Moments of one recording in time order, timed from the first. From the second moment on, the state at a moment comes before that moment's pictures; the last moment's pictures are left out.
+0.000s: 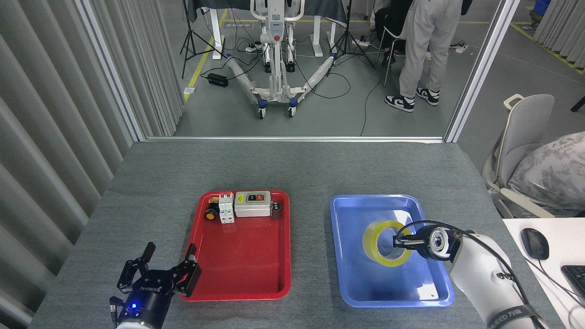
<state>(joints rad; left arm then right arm) 0.00 0.06 0.08 -1.51 -1.35 -0.20 0.10 -0.69 -0.27 0.41 -0.69 0.85 -0.09 0.76</state>
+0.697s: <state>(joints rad) -0.02 0.02 0.07 -1.51 -1.34 -0.22 0.09 -0.68 -0.27 0.41 -0.68 0.85 -0.08 0.76</state>
